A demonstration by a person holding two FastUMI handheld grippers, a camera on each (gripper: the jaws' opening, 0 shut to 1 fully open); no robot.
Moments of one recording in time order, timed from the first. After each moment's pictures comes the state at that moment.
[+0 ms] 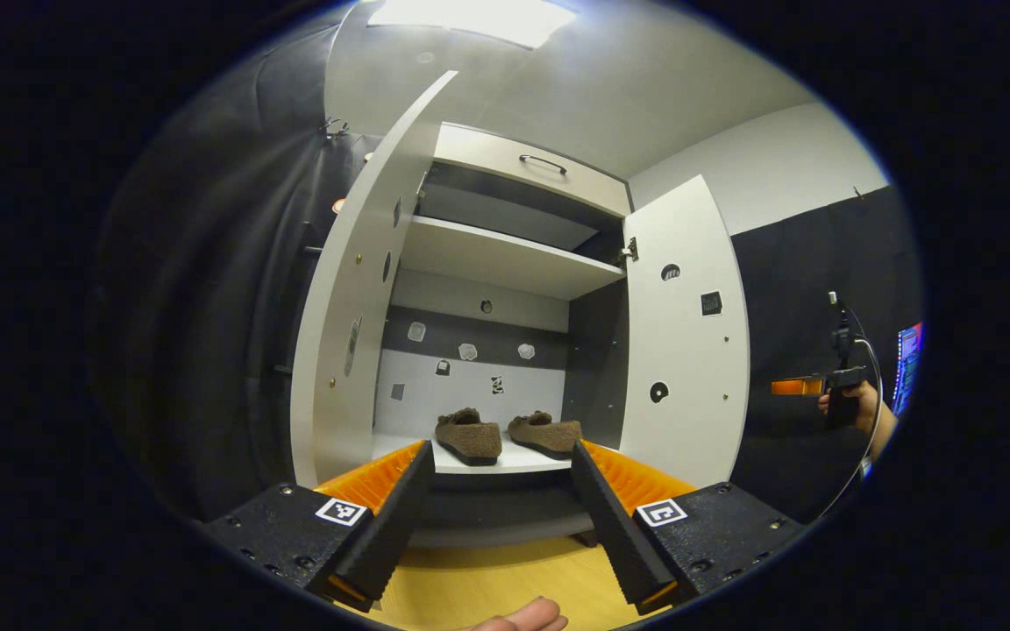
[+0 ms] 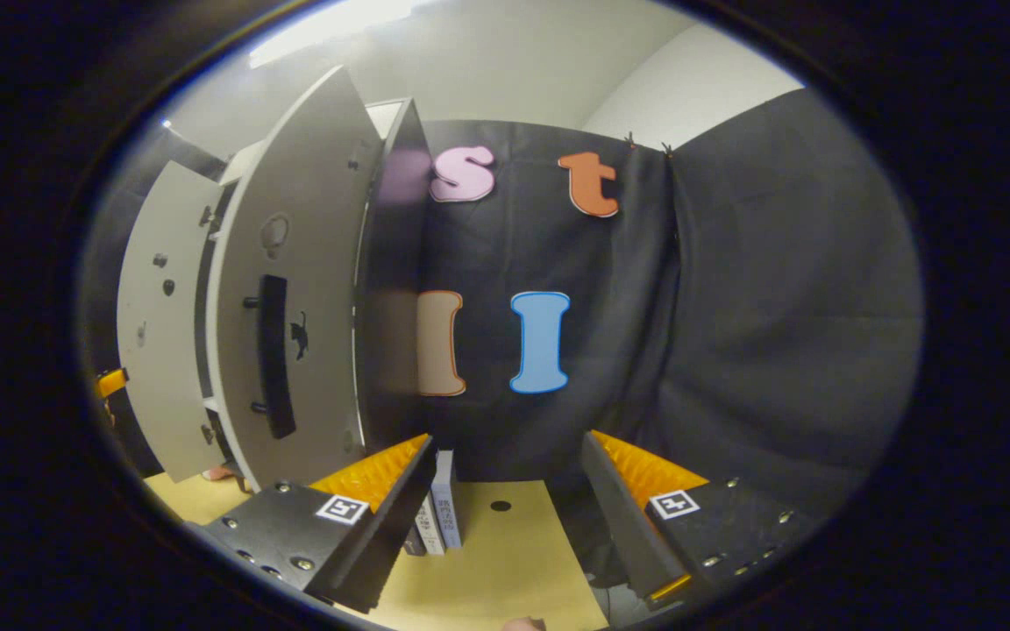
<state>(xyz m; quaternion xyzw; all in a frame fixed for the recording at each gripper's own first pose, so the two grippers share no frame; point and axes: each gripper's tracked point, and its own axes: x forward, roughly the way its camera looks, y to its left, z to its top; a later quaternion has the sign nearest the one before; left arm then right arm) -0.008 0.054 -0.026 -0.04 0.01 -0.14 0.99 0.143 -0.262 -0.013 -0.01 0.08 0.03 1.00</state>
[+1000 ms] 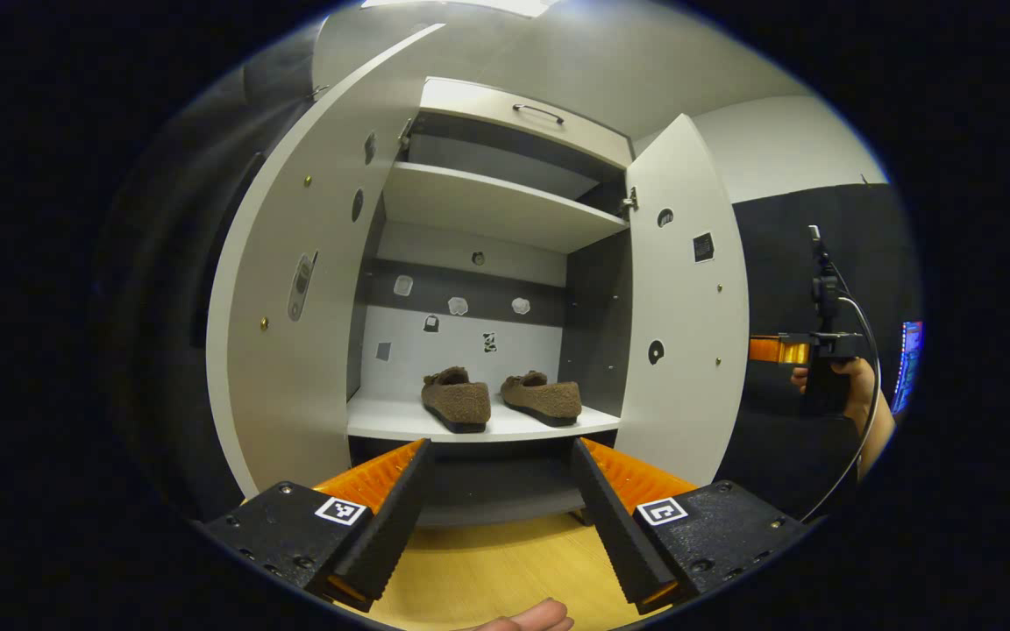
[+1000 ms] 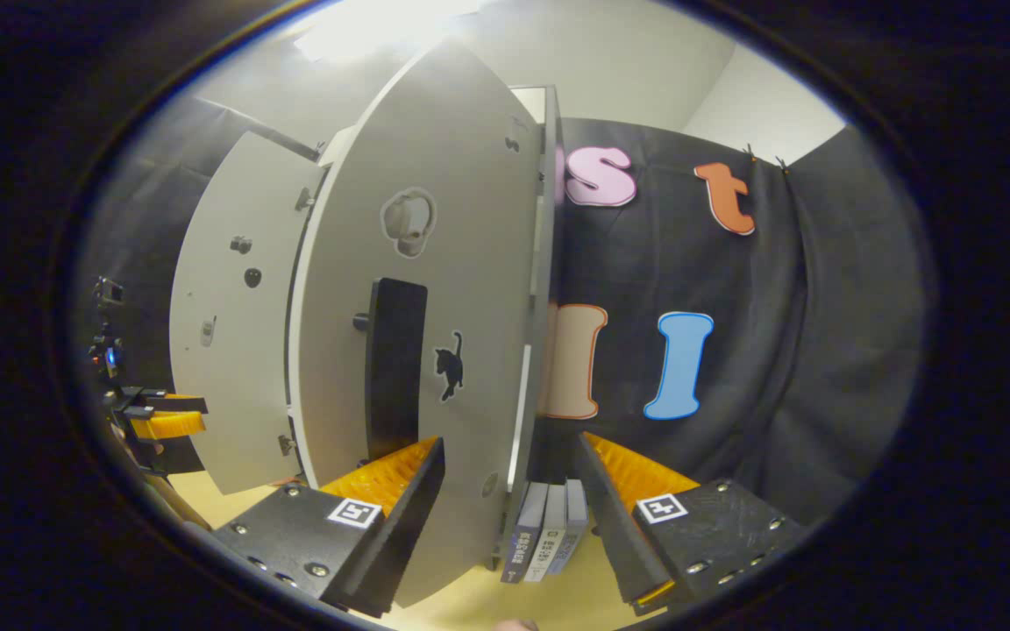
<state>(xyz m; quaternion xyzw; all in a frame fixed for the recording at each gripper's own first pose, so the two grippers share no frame) 0.023 0.036 -0.078 -0.05 0.09 -0.13 0.99 0.160 -0.048 0.001 -0.04 0.06 0.17 0.98</state>
